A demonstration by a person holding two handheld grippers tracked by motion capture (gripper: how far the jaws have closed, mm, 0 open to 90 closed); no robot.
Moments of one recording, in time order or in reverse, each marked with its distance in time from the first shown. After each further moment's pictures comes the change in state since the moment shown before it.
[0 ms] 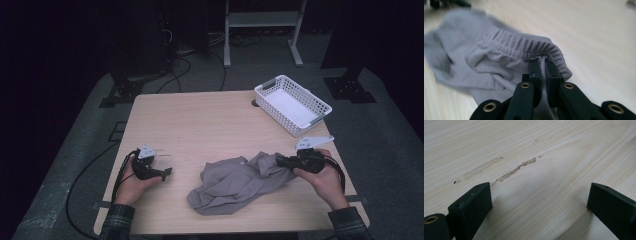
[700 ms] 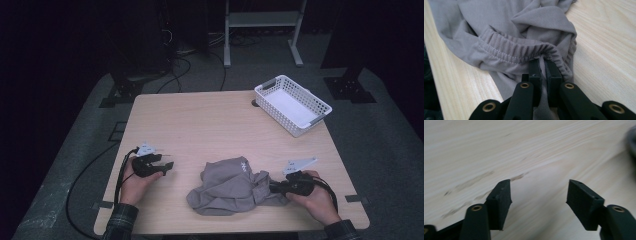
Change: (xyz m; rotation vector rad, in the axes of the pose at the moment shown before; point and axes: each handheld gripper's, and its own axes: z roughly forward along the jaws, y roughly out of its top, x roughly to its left) left arm -0.019 0.018 -0.013 -0.083 -0.085 -0.042; right arm 0.033 -0.040 0.029 0.135 0.091 -0.034
